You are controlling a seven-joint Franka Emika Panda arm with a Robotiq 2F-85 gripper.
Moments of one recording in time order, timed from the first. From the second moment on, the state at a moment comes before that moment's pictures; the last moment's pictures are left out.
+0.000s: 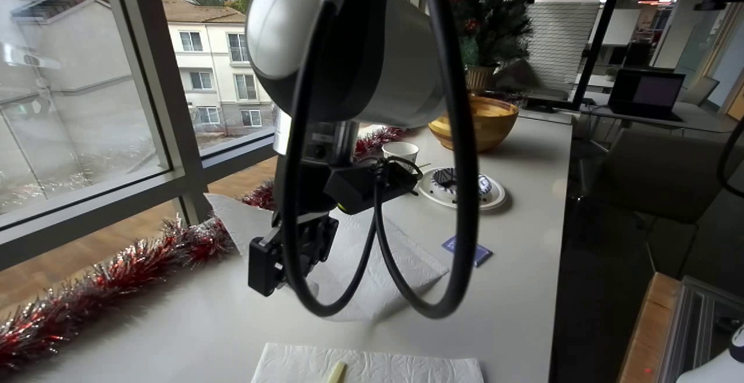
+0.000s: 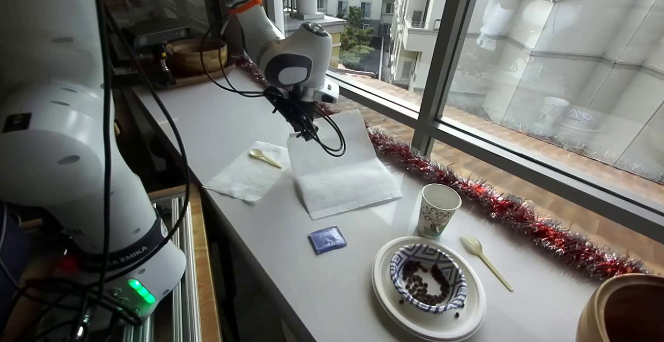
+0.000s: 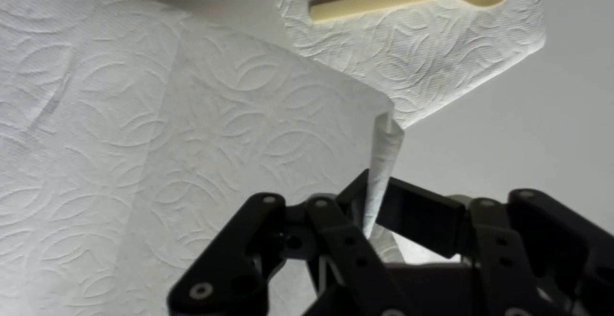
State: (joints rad) arm 0.10 0.22 0.42 -2.43 0.43 2.71 -0.18
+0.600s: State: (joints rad) arm 0.11 0.20 0.42 -2.44 0.51 2.63 -0.36
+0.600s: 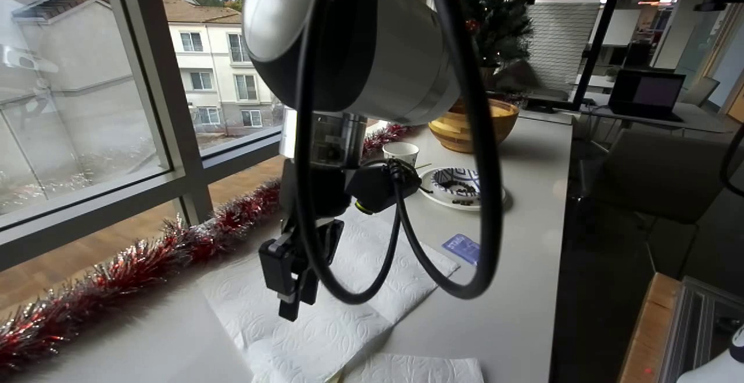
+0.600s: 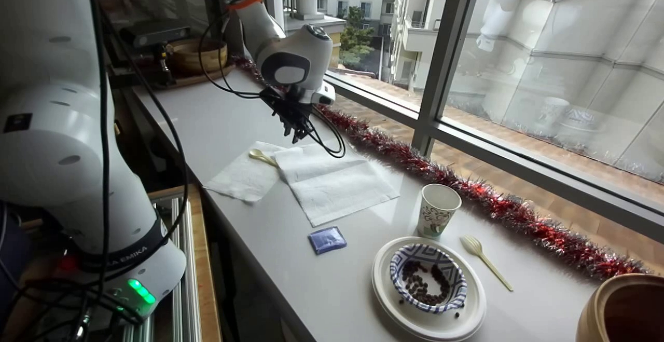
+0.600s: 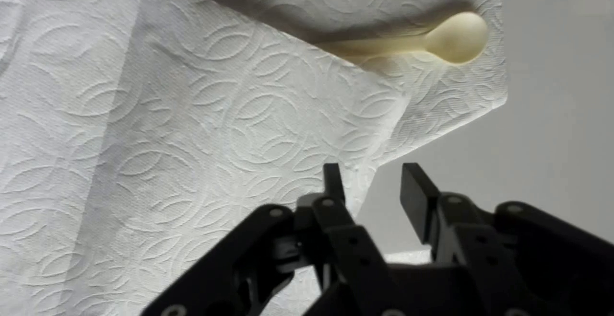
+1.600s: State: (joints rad) arm 0.10 -0.28 0.17 -2.45 0.04 2.12 0.03
